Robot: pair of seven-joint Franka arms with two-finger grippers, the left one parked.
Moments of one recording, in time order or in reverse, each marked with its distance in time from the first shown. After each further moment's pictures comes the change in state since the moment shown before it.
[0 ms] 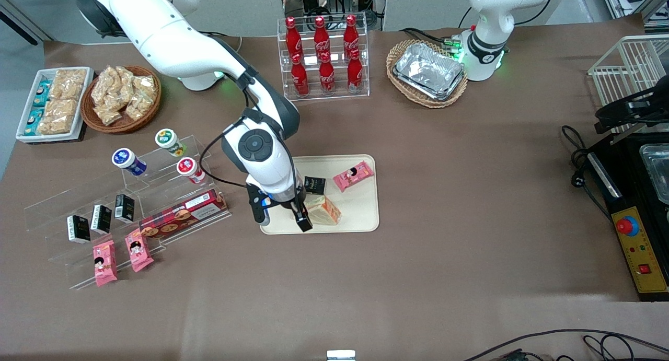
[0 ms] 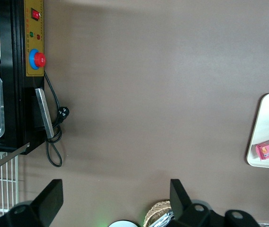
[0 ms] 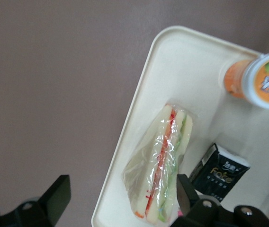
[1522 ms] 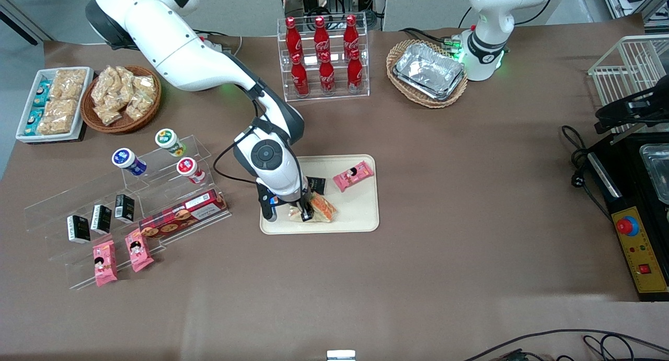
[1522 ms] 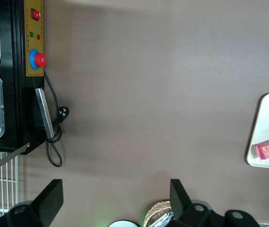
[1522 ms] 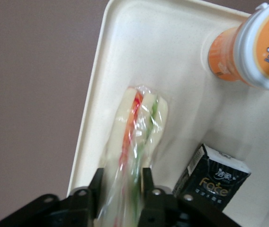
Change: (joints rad) arm 0.015 0.080 0.002 -0.063 0.007 0.094 0.083
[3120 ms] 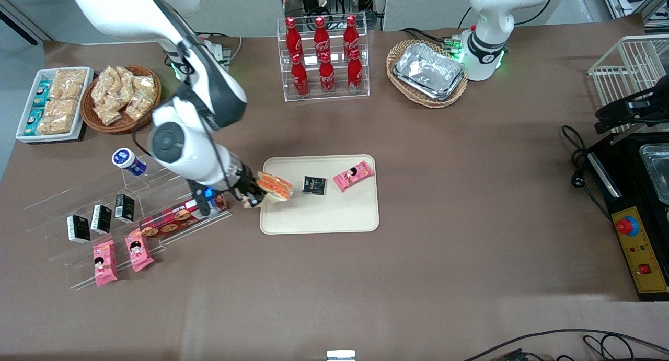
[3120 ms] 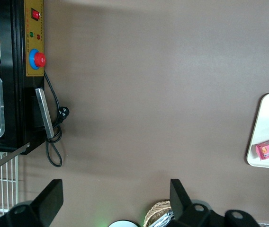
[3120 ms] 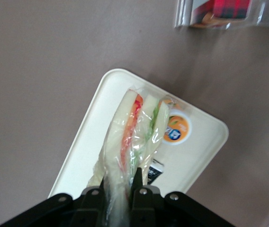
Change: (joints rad) arm -0.174 -0.333 -0.003 -0.118 0.287 -0.310 -0.513
